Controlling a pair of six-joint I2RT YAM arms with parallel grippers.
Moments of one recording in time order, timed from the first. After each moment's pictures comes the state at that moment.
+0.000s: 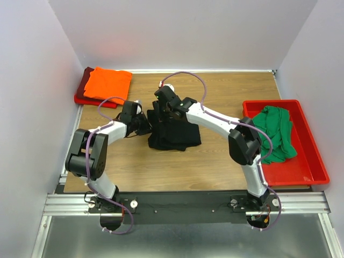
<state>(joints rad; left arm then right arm) -0.25 1.67 0.87 -0.05 0.32 -0.61 0.85 2.11 1.82 -0.52 0.18 0.53</state>
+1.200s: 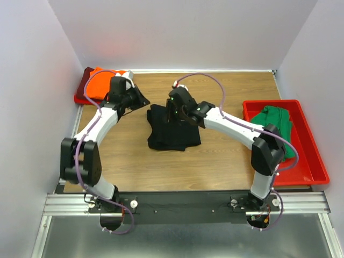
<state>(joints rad) -0.15 1.49 1.08 -0.19 0.35 -0.56 0.83 1.84 1.55 -0.44 0.11 0.64</state>
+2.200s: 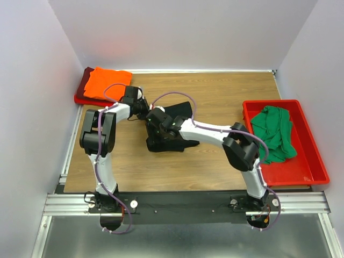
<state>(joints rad) -0.17 1.98 1.24 -0.14 0.39 -0.56 0.99 2.13 1.62 -0.42 0.07 0.60</state>
